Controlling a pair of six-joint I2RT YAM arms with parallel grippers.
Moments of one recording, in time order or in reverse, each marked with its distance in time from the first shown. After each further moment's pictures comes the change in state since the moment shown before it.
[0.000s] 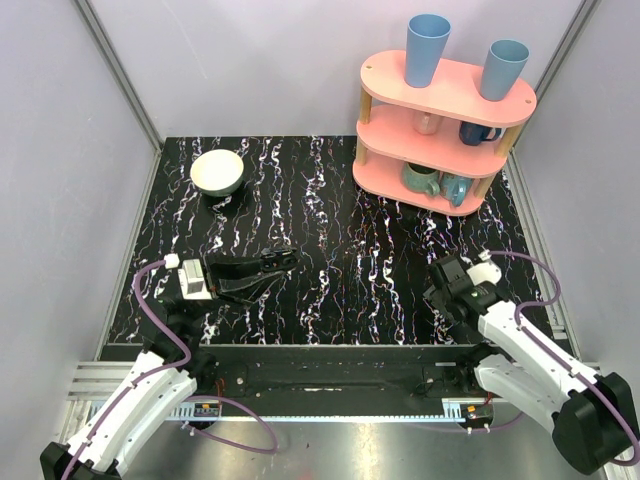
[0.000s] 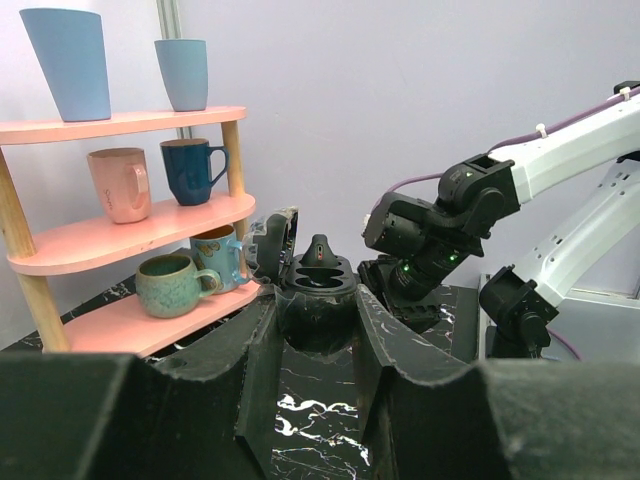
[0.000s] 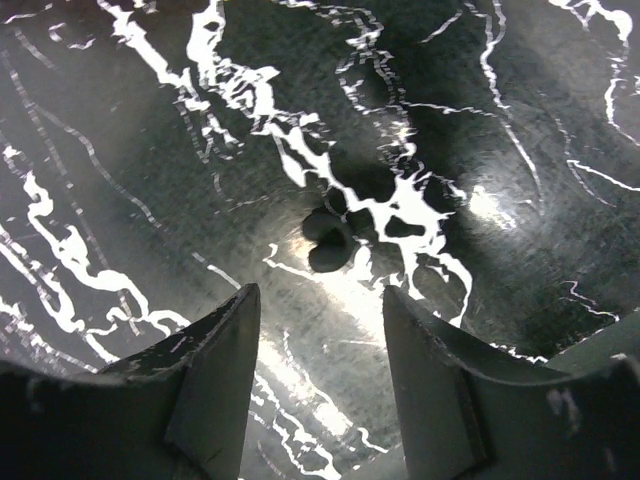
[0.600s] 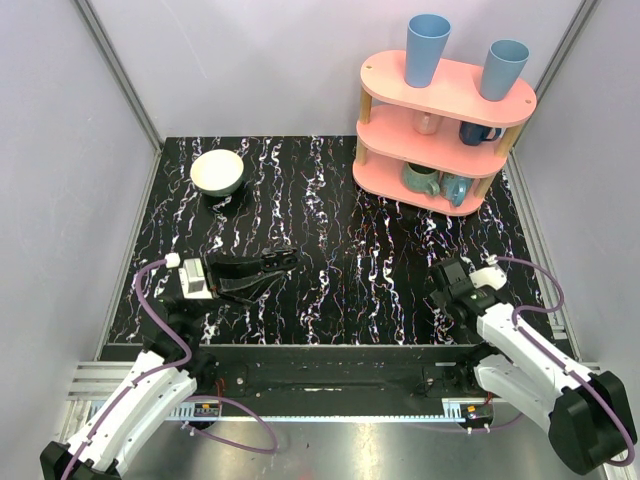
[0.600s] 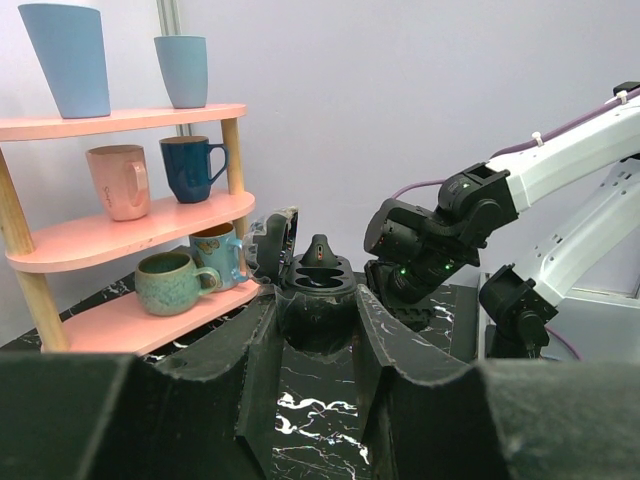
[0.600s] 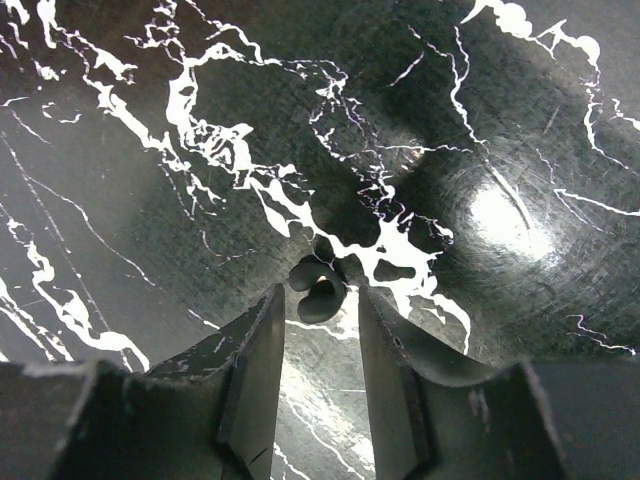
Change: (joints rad) left arm 0.000 0.003 0.000 0.000 0.000 -0.001; right arm -0.040 0.004 -0.074 0.093 0.074 0.068
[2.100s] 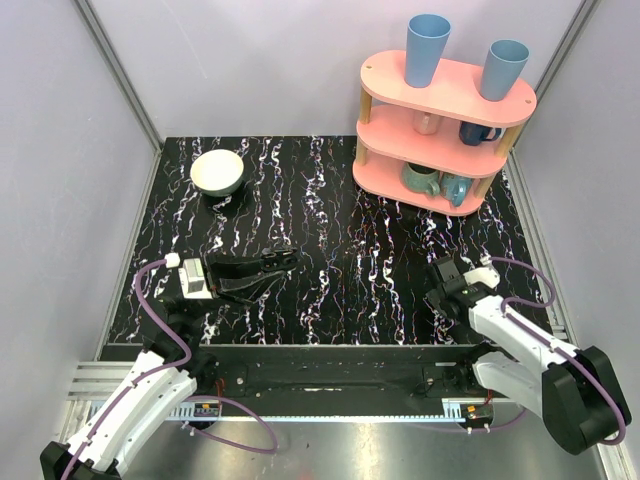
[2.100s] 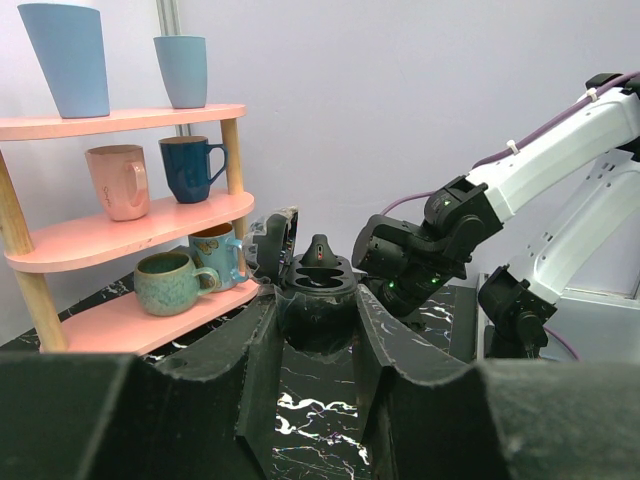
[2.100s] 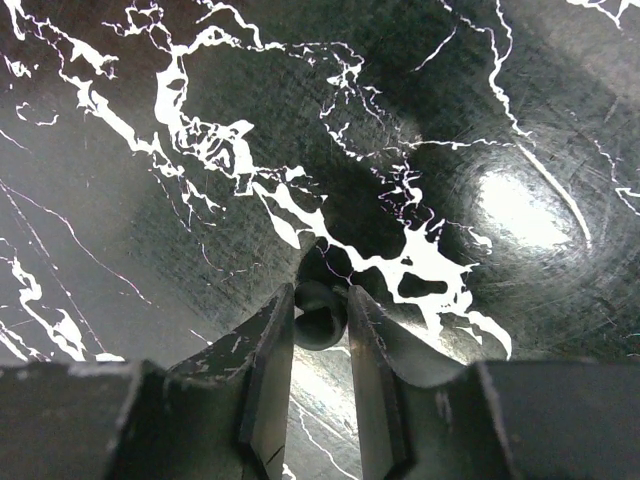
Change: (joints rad) left arm 0.000 0.001 0.000 0.000 0.000 -0.003; right arm -0.003 0.119 -0.034 0.126 -0.020 0.042
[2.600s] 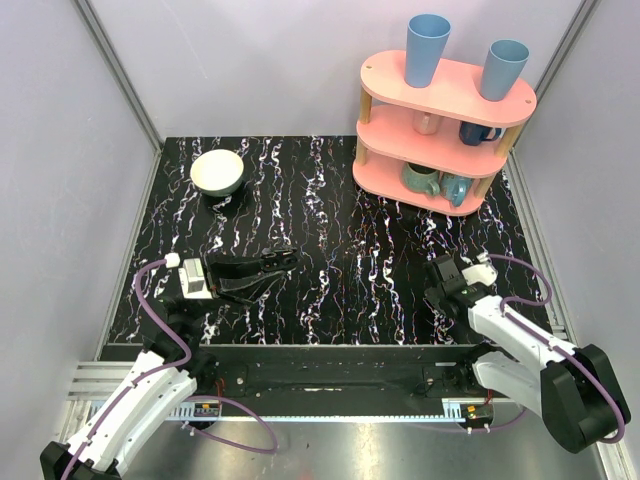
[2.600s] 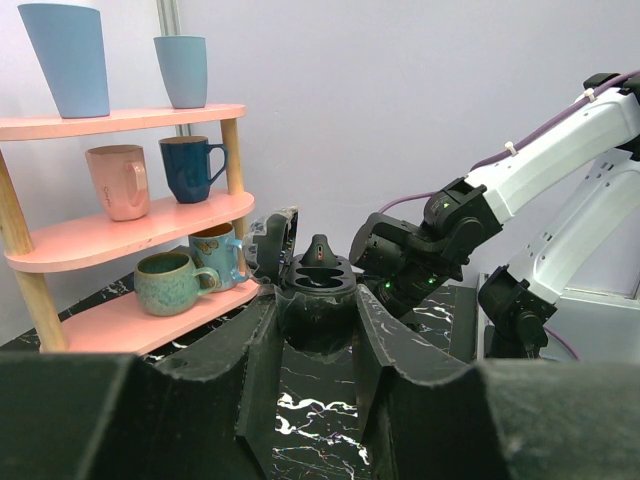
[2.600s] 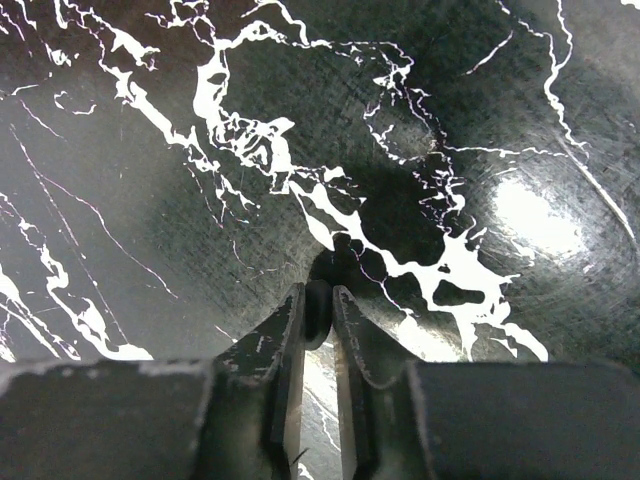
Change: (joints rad) left arm 0.000 0.000 0.000 0.000 0.000 0.000; right arm 0.000 0.013 -0.007 0.068 -0.025 -0.035
